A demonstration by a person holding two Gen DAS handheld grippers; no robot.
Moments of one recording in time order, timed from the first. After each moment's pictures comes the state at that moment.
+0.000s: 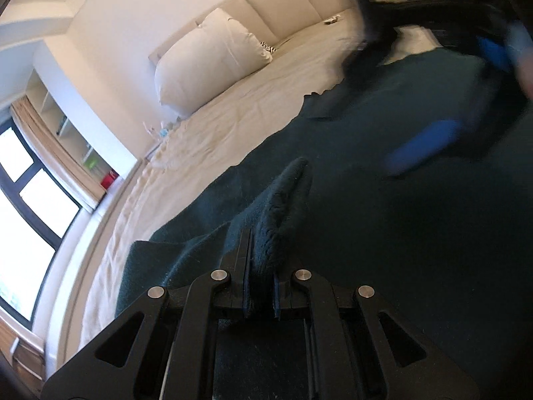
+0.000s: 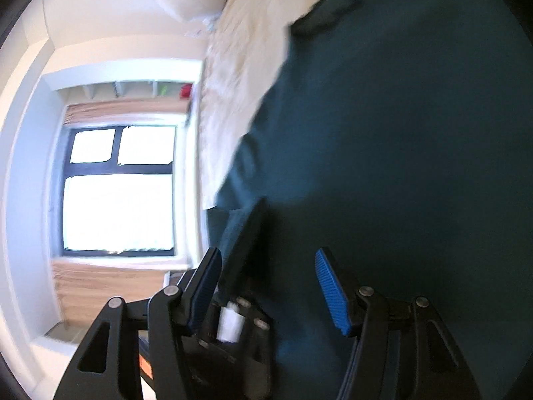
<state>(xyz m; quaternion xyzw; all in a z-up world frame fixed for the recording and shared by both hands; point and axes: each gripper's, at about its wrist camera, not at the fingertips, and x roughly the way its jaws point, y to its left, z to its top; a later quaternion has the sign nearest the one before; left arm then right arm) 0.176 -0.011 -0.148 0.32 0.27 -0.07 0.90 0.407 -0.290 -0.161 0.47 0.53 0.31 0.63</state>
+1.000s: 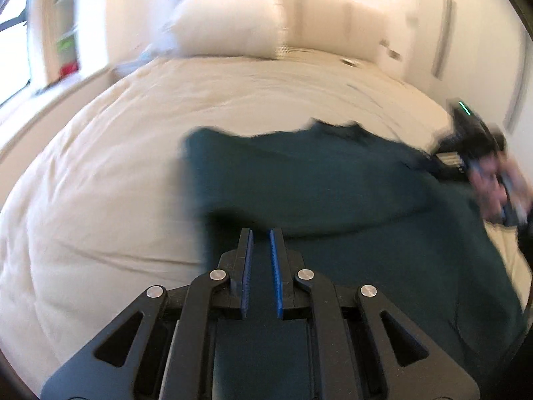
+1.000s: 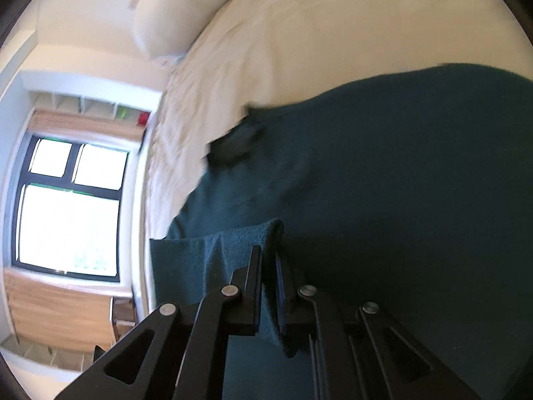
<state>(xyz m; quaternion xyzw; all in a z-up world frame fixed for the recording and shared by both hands) 0.230 0.159 -0.082 -0.01 0.38 -0.14 0.92 0.429 -0.443 -0.133 0.39 0.52 0.15 0.74</state>
